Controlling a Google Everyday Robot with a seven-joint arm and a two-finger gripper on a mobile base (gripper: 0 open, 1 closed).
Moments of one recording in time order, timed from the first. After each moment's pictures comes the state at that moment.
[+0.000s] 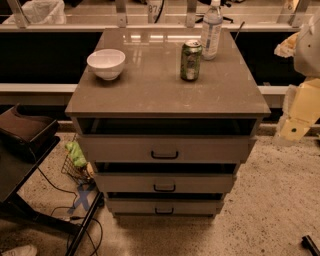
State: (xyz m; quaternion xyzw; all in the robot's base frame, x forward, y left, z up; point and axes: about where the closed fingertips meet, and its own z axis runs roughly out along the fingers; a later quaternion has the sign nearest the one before) arm 0.438 -0.215 0.984 -0.60 0.78 -0.04 0.17
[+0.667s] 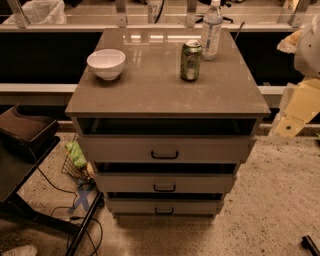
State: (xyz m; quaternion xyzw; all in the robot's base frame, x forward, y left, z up) arm 0.446 -0.214 0.986 -0.59 0.78 -0.06 0.20
